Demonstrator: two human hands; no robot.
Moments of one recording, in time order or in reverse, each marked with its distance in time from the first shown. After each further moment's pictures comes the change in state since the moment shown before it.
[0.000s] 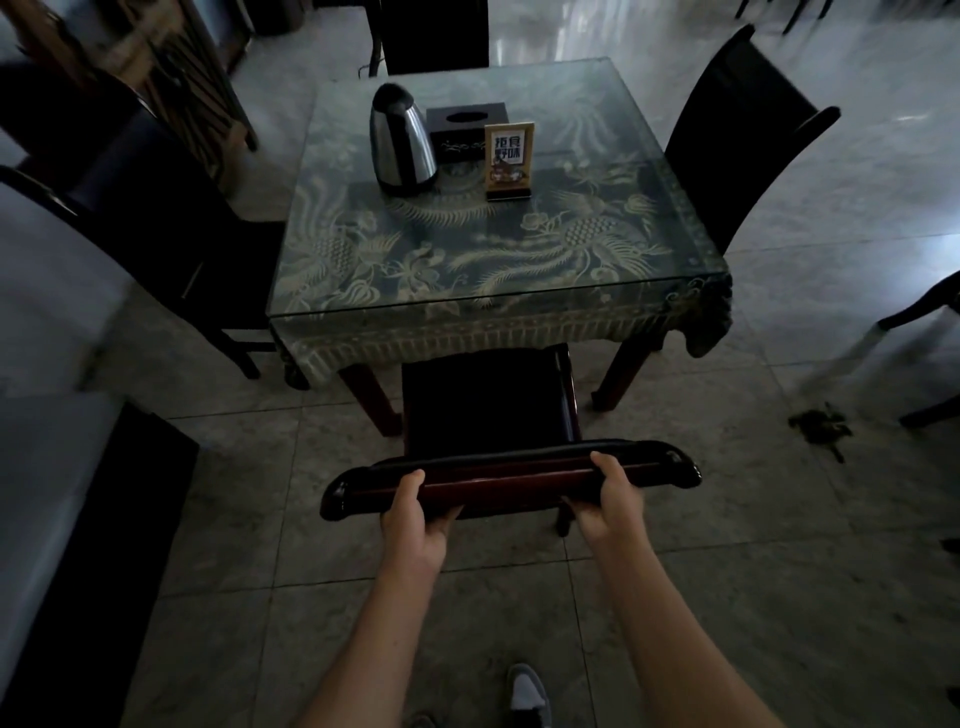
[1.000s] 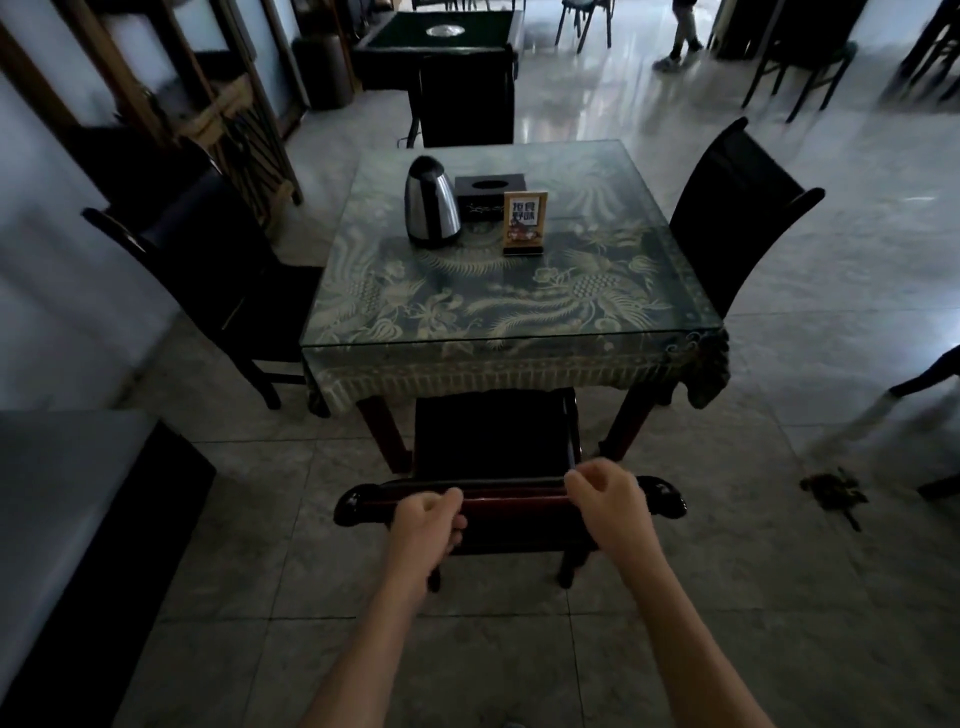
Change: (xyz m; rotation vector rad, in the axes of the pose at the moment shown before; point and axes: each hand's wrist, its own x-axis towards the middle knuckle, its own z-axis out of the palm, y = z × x) left_hand -0.066 0.016 0.006 0.982 -0.118 0.357; right_hand -0.077 -0.043 0.008 -1.248 -0.290 -0.623
